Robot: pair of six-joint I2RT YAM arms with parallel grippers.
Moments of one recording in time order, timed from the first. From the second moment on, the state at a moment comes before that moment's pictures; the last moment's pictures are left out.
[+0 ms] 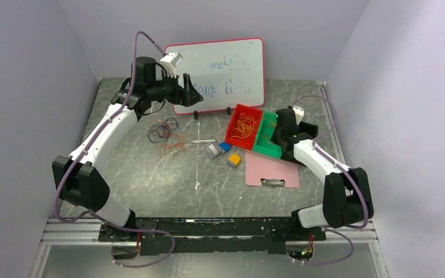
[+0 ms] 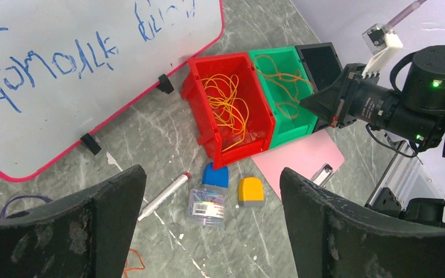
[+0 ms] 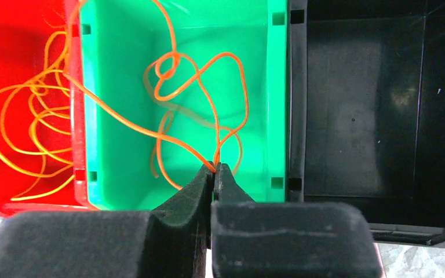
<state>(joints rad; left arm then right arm) -0.33 1.55 1.47 -0.34 0.54 -0.23 0.24 1.37 0.81 -0.21 0.31 0.49</state>
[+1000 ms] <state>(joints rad) -0.32 1.54 1.45 -0.36 0.48 -0.22 0.24 1.31 0.98 -0.30 0.28 0.40</state>
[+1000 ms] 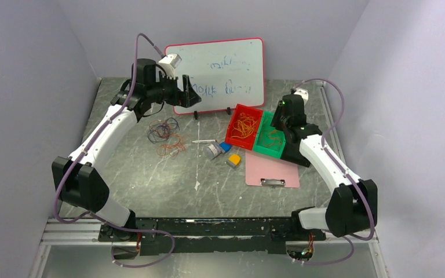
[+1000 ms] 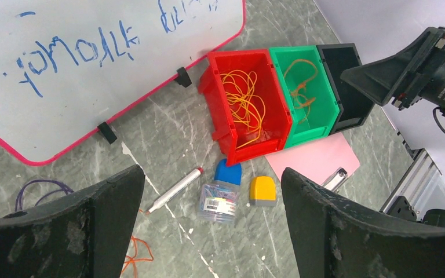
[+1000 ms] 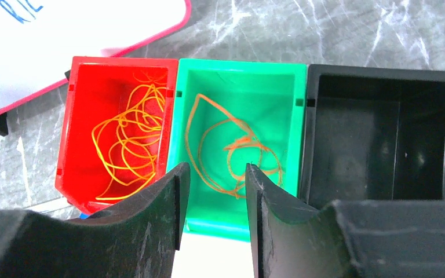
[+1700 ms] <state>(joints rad) -0.32 1.53 1.36 -0.40 0.34 -0.24 0.24 1.54 1.10 -0.28 0.22 0.32</state>
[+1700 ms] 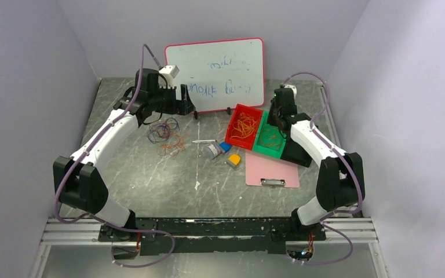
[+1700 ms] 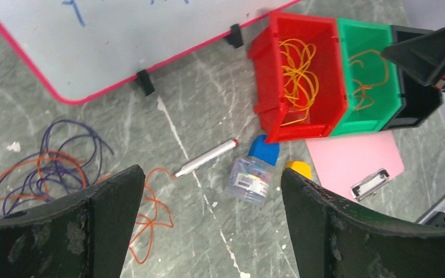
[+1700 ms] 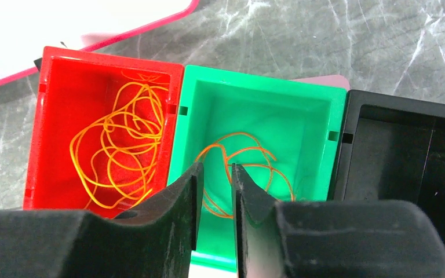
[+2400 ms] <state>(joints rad) -0.30 1.53 1.29 -0.48 0.16 -0.30 0.24 1.73 1.06 -0.25 0.23 0.29</state>
